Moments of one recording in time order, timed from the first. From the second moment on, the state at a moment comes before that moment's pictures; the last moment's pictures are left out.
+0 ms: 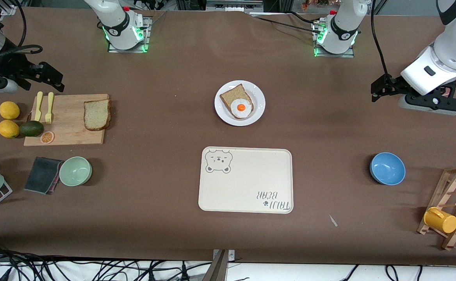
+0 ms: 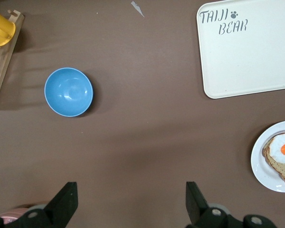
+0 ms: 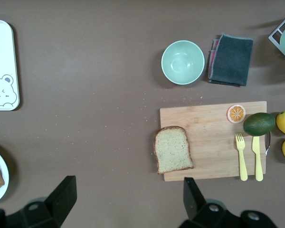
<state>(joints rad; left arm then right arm) -0.02 0.01 -0.11 -1.66 0.02 1.61 0.02 -0.15 -0.09 0.21 -1.72 0.01 1.65 0.10</state>
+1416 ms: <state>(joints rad) -0.02 0.01 -0.10 -1.66 0.02 1.61 0.02 -0.16 -0.07 0.21 -1.72 0.01 1.64 0.11</state>
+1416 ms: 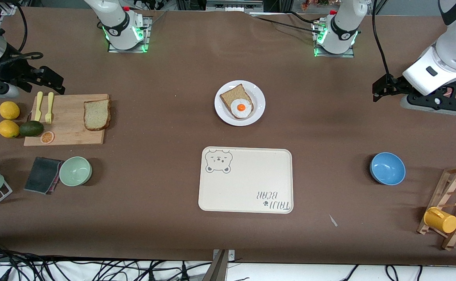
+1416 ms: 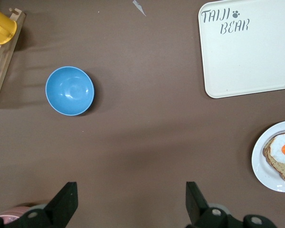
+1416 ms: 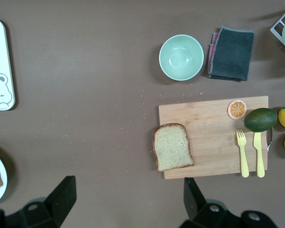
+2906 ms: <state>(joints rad) -0.02 0.01 -0.11 -1.65 0.02 1.61 0.02 -0.17 -0.02 0.23 -1.88 0.00 1.77 0.12</state>
